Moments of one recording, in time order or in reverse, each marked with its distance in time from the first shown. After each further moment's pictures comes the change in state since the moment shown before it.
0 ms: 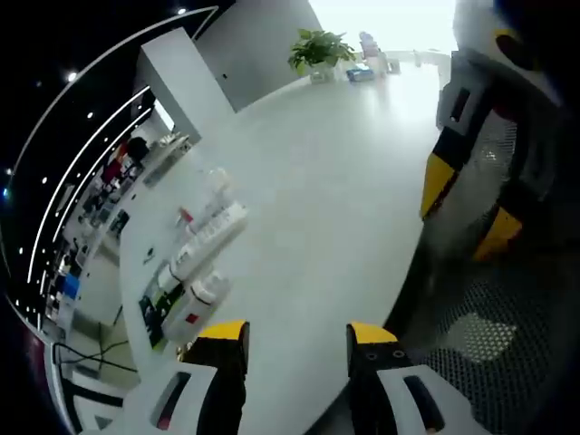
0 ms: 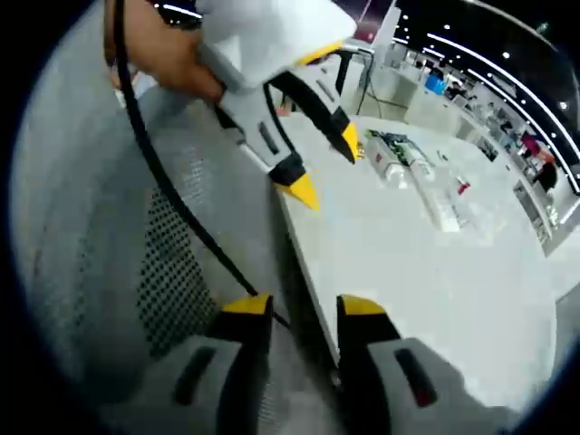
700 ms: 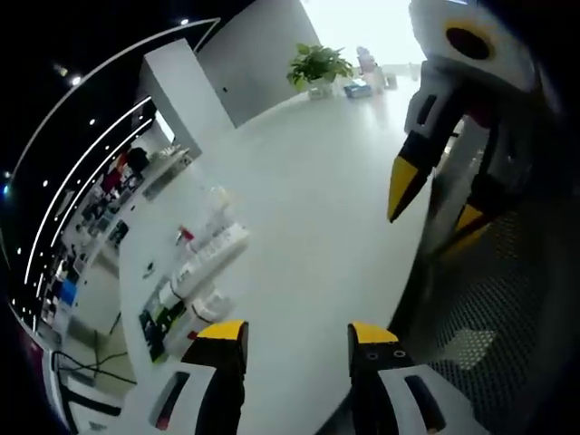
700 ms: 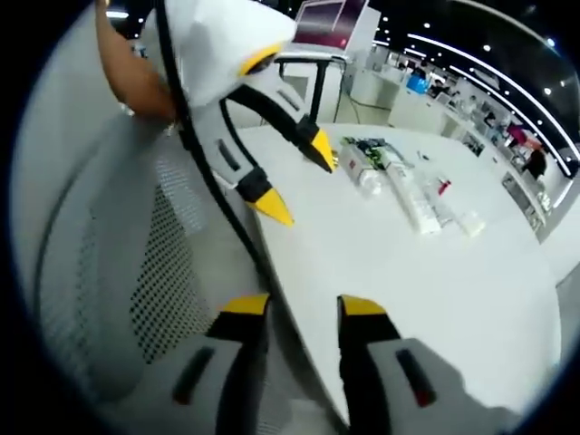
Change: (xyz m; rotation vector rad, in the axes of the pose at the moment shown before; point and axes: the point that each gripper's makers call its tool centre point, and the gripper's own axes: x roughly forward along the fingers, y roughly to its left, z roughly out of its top) left arm -0.004 0.001 0.022 -0.004 -0.083 -0.005; right arm -0.012 -0.036 0.015 0.062 -0.098 -0.085
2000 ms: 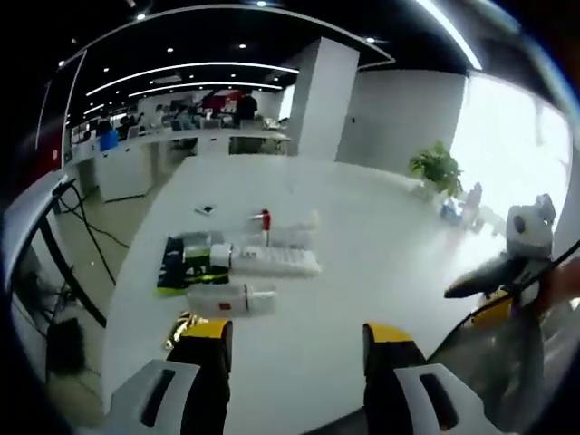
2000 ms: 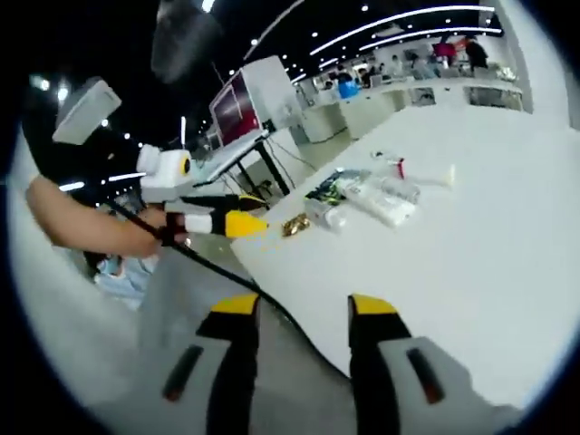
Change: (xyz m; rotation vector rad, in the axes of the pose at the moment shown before) left arm -0.037 0.071 0.008 -0.751 -0.188 0.088; right arm -0.060 -0.045 0.037 0.670 -0.401 0.225
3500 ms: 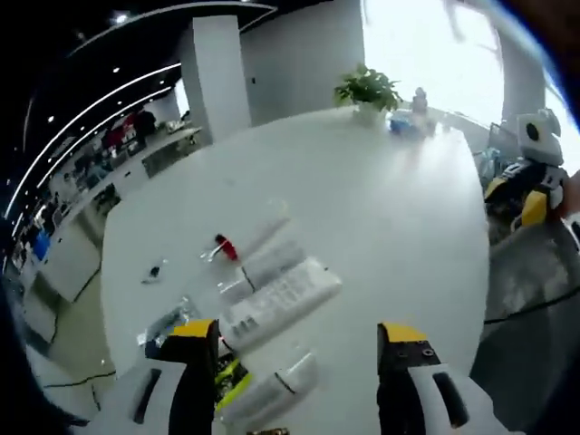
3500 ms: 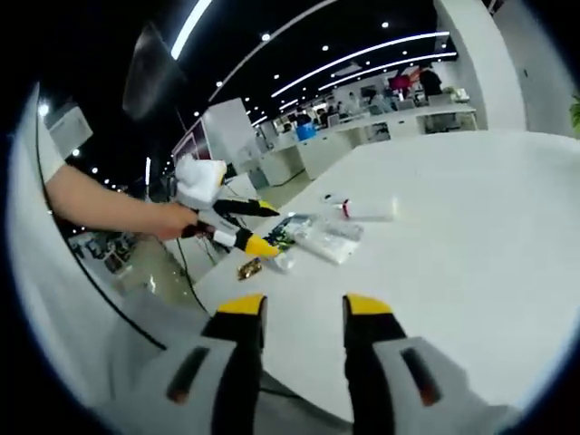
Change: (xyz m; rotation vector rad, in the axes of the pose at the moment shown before) left arm 0.122 0.018 0.050 0.579 0.231 -0.250; right arm -0.027 -0.056 0.023 -0.007 -0.161 -0.289
